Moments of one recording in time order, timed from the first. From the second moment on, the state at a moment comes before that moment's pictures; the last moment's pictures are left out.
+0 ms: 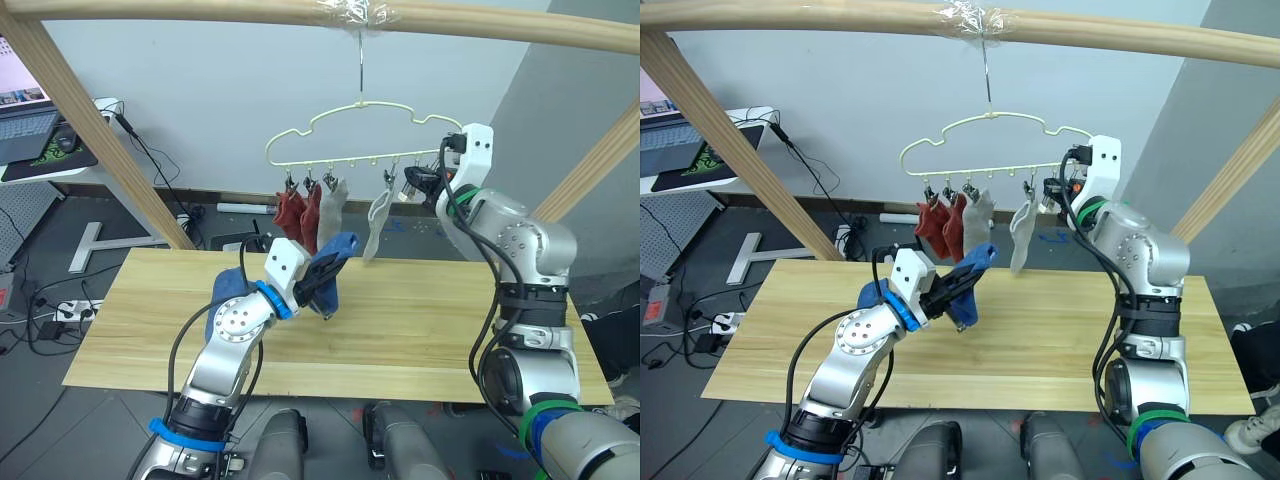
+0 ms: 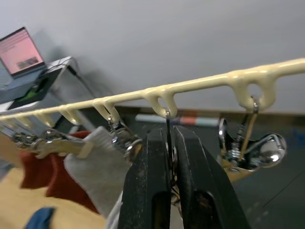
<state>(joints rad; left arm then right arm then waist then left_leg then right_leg) -0.29 0.29 -0.19 -0.12 -0.06 0.05 -0.61 -0.89 -0.22 -0.31 0.09 0.49 1.05 0.21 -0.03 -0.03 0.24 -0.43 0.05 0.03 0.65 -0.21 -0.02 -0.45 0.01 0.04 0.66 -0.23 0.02</state>
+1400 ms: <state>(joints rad) -0.54 0.15 -0.28 0.14 0.09 -0.13 -0.52 -0.99 -0.10 -0.59 0.05 0.70 1.44 -0.02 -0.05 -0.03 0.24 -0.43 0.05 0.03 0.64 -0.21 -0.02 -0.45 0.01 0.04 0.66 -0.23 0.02</state>
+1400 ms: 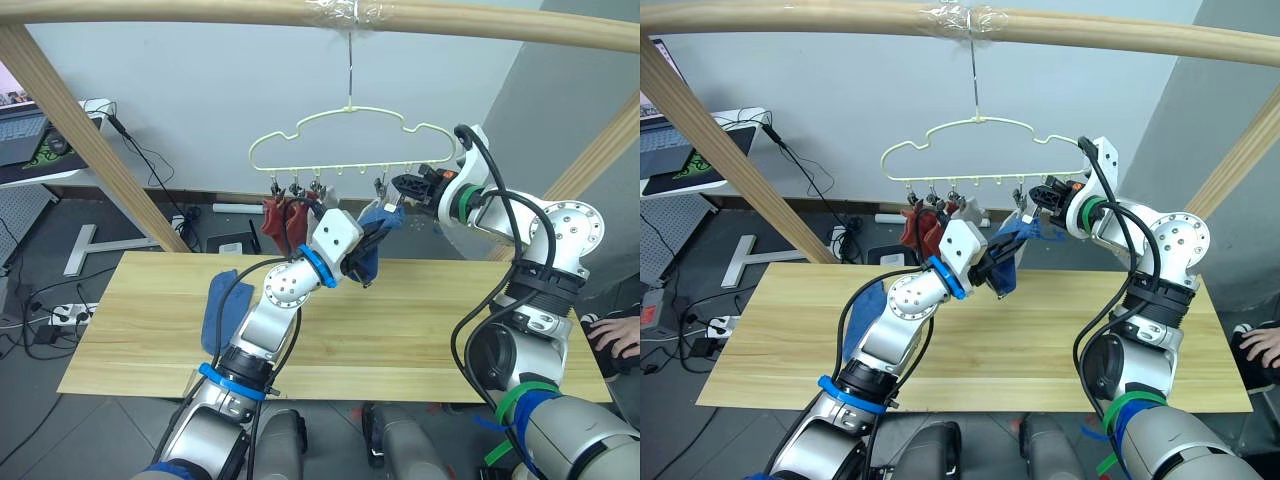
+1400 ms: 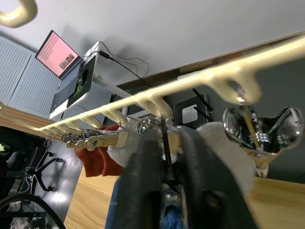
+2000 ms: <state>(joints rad) -0.57 0.03 -0.22 0.16 -0.07 0.07 -0.53 -0.94 -0.25 -0.52 -0.05 0.74 1.34 0.14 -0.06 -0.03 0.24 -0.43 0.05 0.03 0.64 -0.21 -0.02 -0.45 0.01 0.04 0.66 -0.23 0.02</state>
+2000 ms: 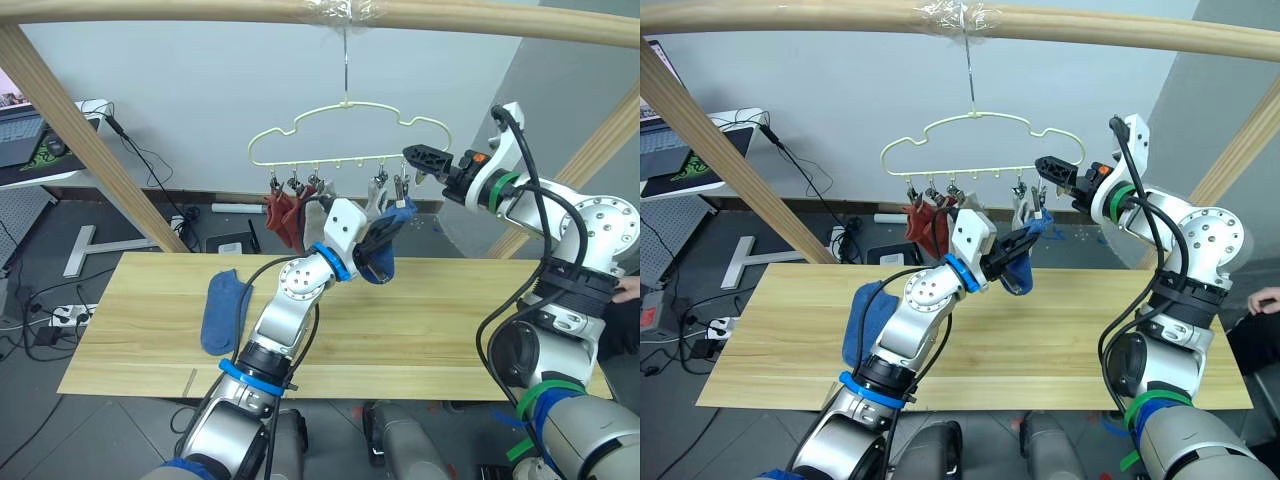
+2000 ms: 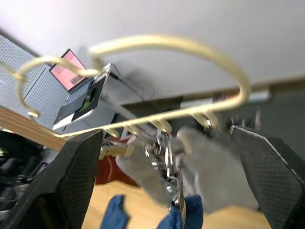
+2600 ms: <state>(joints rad) -0.51 0.04 -0.17 0.01 -0.27 0.34 -0.56 -0.60 -0.37 -0.29 -0.29 0.59 1.00 0.19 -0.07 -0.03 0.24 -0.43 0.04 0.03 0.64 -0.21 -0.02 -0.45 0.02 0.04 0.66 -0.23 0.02</state>
